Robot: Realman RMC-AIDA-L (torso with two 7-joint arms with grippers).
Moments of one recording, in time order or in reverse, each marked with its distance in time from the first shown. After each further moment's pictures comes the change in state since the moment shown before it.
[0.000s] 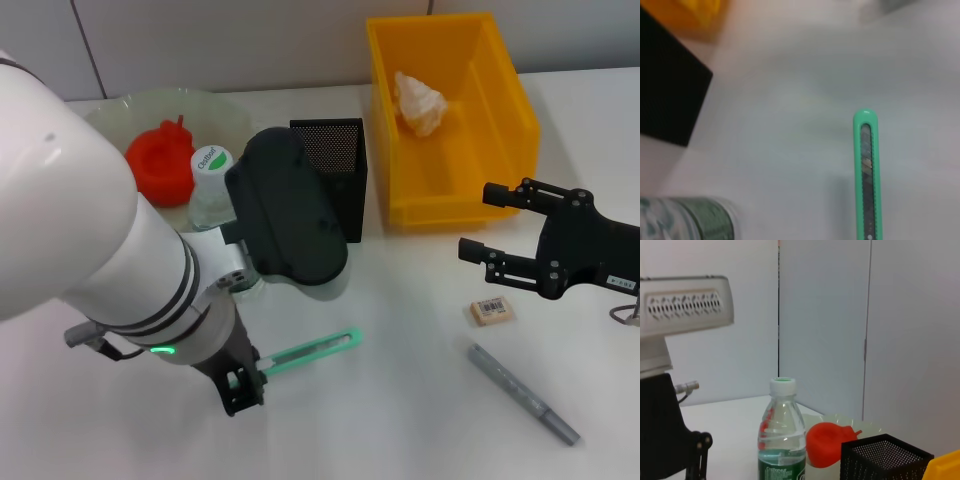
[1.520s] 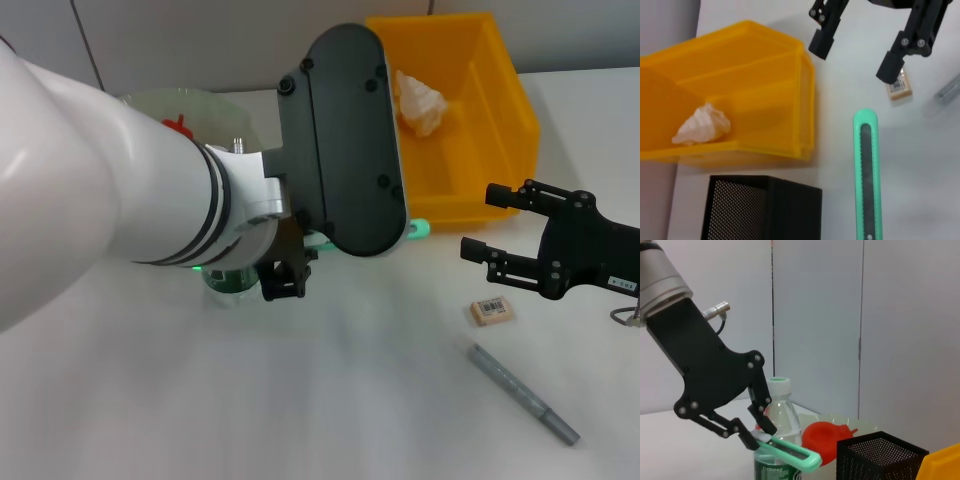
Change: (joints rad) left arm -0.014 0.000 0.018 0.220 0.159 -0.107 0.174; right arm 0.000 -0.001 0.012 0.018 0.000 0.004 0.000
